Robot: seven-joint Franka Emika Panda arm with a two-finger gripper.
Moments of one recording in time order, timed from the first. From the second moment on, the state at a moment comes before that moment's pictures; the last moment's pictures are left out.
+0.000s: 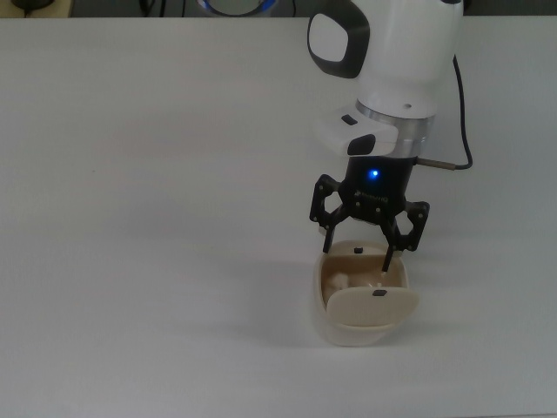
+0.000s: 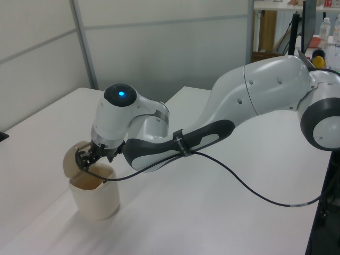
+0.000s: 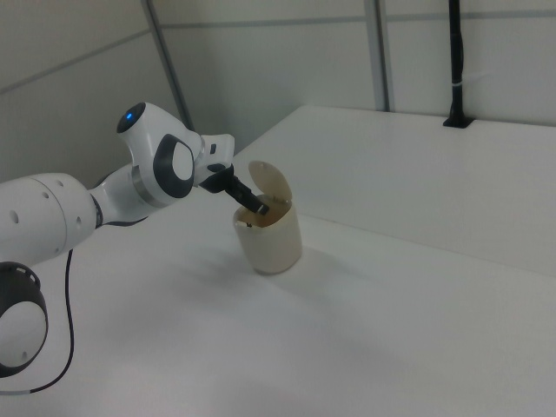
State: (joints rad) arm 0.30 0.54 0.00 -1.39 -0.42 2.43 0.95
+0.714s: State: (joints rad) arm 0.29 0.42 -0.02 -1.36 -0.15 1.94 0.47
